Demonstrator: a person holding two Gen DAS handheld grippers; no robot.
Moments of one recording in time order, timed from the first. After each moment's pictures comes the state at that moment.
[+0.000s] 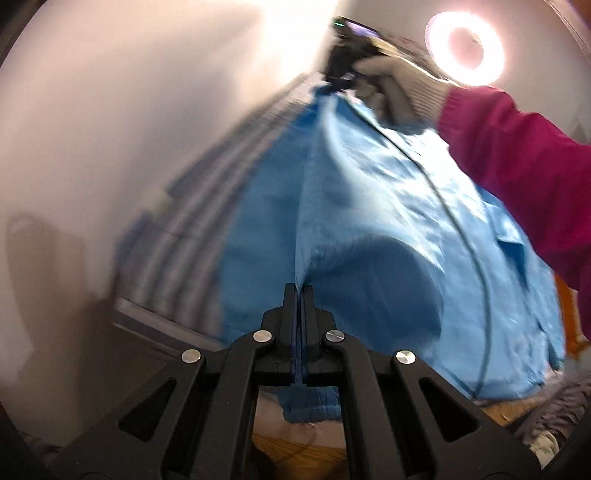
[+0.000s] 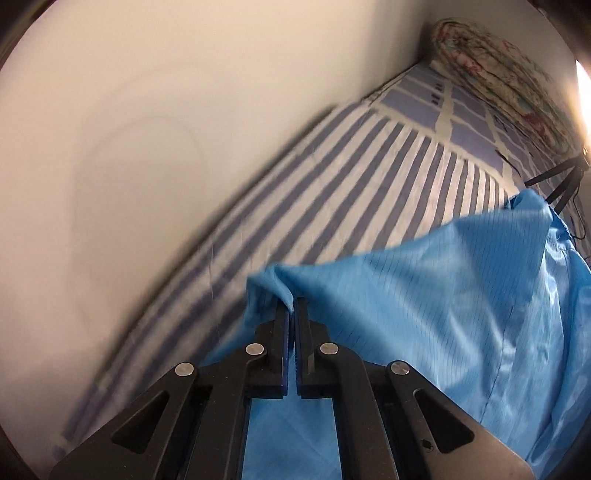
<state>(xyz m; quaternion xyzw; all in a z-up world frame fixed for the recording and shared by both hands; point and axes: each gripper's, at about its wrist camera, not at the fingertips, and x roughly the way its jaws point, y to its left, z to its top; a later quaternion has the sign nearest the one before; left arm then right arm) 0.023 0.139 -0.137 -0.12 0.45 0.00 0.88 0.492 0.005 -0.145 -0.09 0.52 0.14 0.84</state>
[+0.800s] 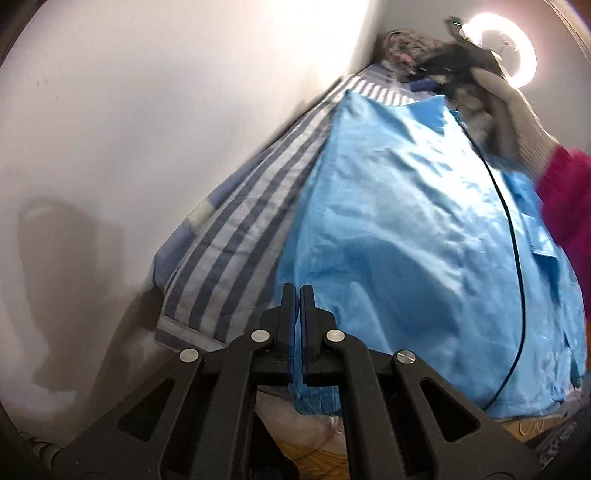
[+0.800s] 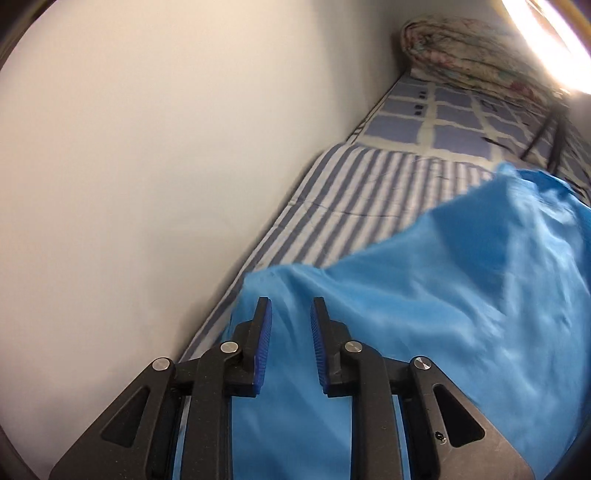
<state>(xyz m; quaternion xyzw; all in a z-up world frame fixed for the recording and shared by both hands) 0.030 0.145 -0.144 -0.10 0.46 0.04 0.88 0.443 -0.064 -0.096 0.06 0.46 0.20 0.86</state>
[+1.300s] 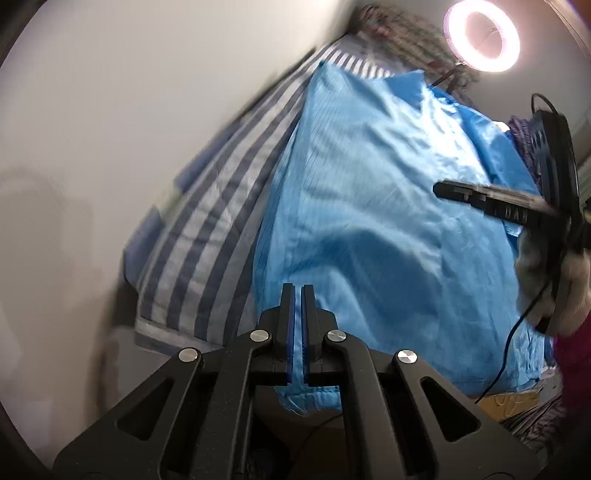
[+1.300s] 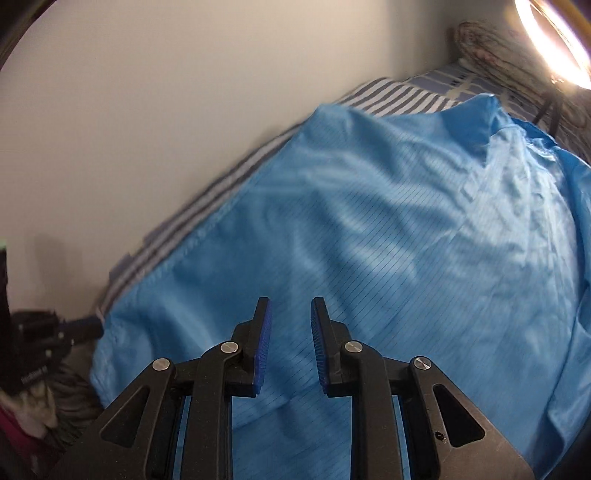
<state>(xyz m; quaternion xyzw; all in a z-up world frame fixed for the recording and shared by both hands) 0.053 0.161 -0.152 -0.13 0.52 -0.03 0.84 0.241 -0.088 -0.133 -0.05 0.50 0.29 0.81</state>
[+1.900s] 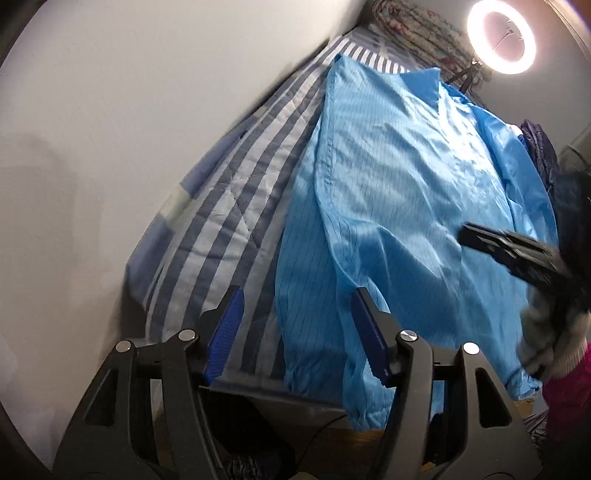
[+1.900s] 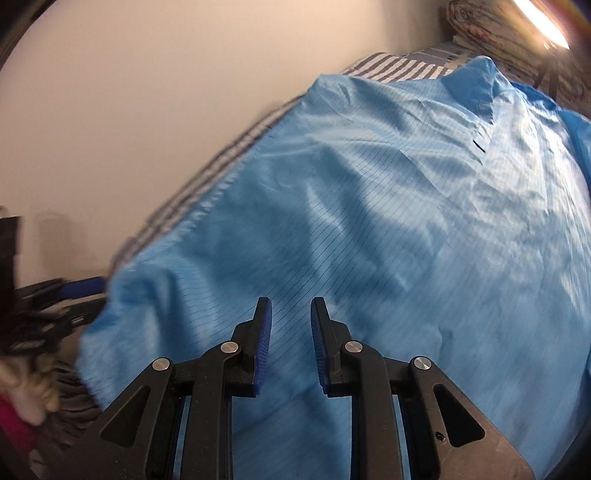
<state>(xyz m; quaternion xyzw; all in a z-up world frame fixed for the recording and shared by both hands) 0.078 0.180 -0.159 -0.14 0.54 -0.02 0.83 0.217 -0.101 -0.154 0.00 0.51 0.30 0.81</state>
